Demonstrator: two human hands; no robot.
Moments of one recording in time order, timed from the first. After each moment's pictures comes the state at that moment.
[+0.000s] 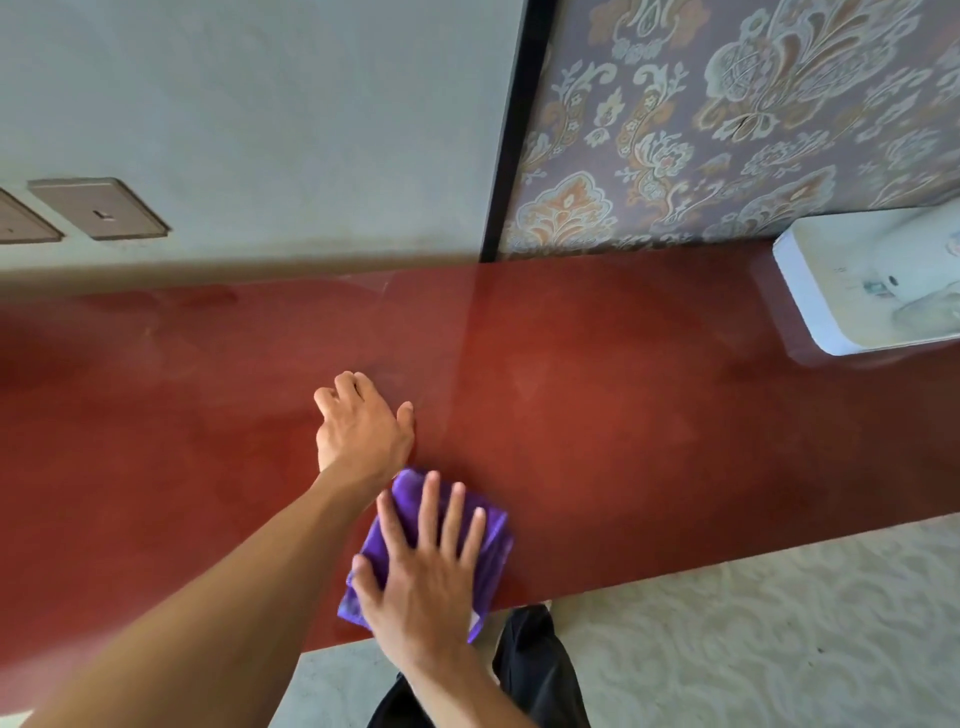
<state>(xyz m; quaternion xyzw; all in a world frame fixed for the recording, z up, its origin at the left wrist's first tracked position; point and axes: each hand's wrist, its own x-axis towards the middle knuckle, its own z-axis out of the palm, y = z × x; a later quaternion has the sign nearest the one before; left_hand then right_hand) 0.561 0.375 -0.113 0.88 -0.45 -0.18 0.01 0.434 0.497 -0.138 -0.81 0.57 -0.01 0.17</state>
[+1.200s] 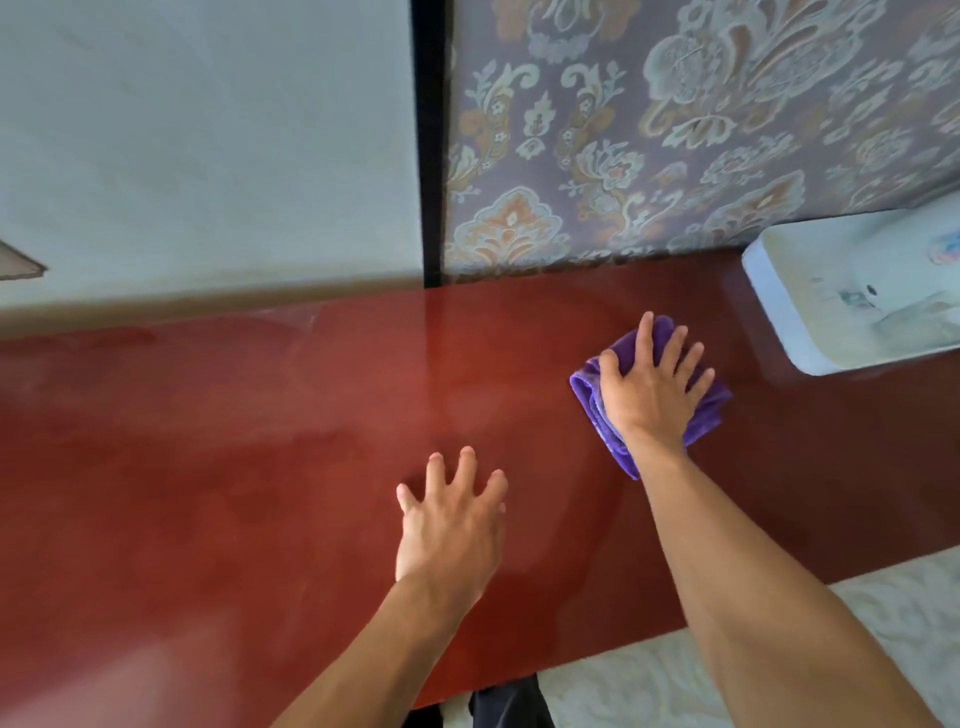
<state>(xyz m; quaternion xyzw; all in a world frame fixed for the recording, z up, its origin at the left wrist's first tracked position) 0.412 0.358 -0.115 0.71 -0.67 -0.19 -0.07 0.222 0.157 -0.147 -0.62 0.78 0.00 0.08</state>
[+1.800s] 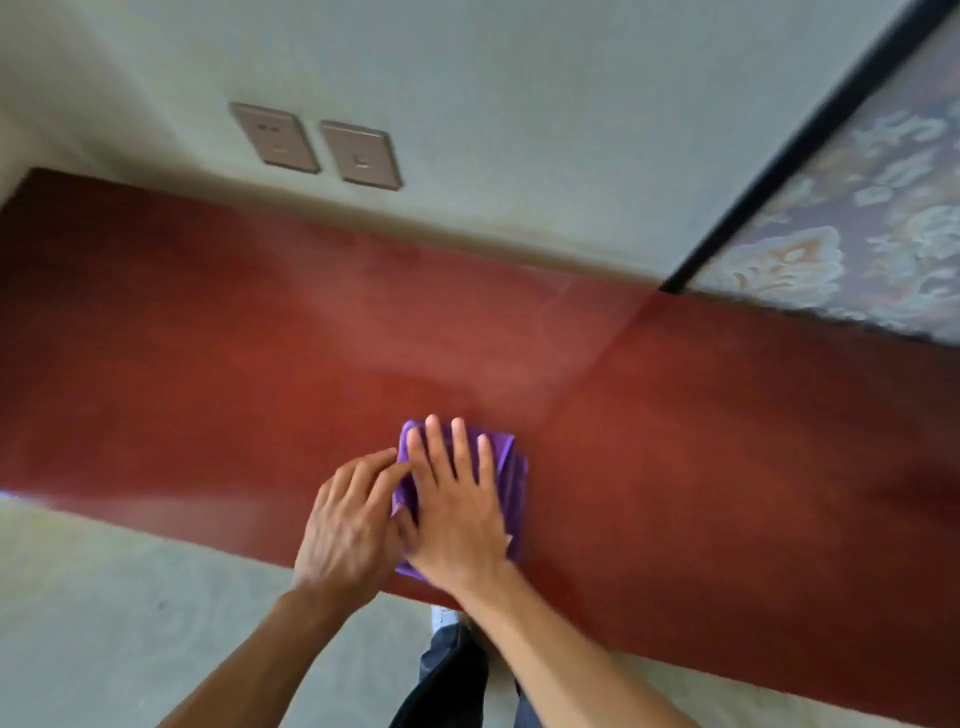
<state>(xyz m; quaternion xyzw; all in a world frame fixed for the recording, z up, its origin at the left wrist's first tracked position) 0.615 0.578 -0.104 0.84 -0.50 -0.09 0.17 0.518 0.475 -0.149 -0.94 0.30 -0.01 0.19</state>
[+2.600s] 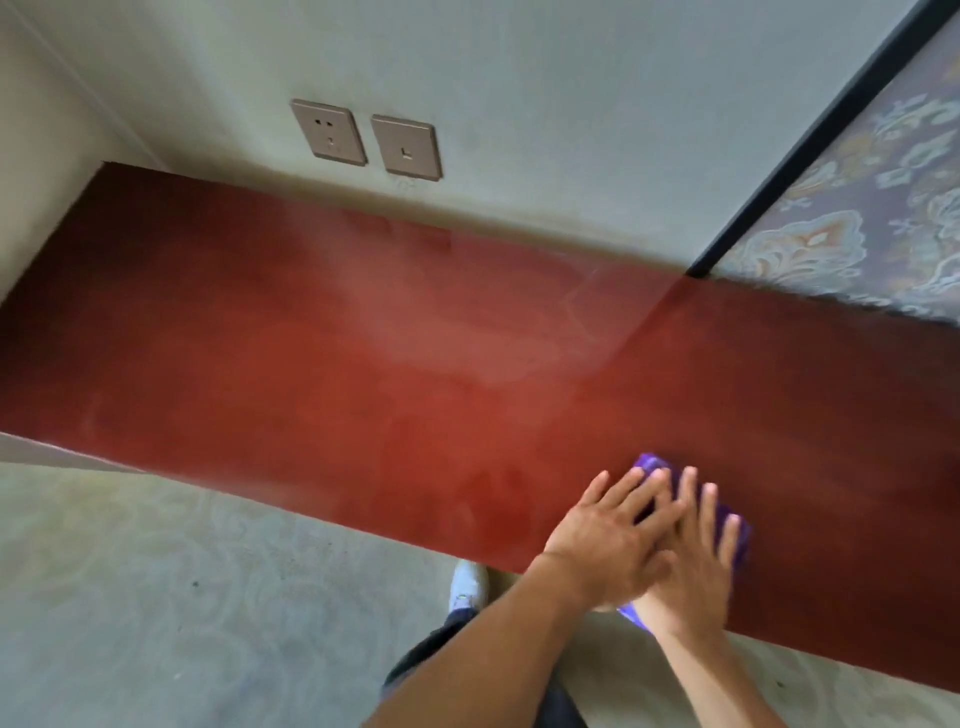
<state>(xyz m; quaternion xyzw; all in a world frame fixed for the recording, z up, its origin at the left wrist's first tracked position) 0.451 0.480 -0.115 0.66 -0.69 -0.27 0.08 0.315 0.442 -0.147 -0.85 0.52 0.06 0.03</state>
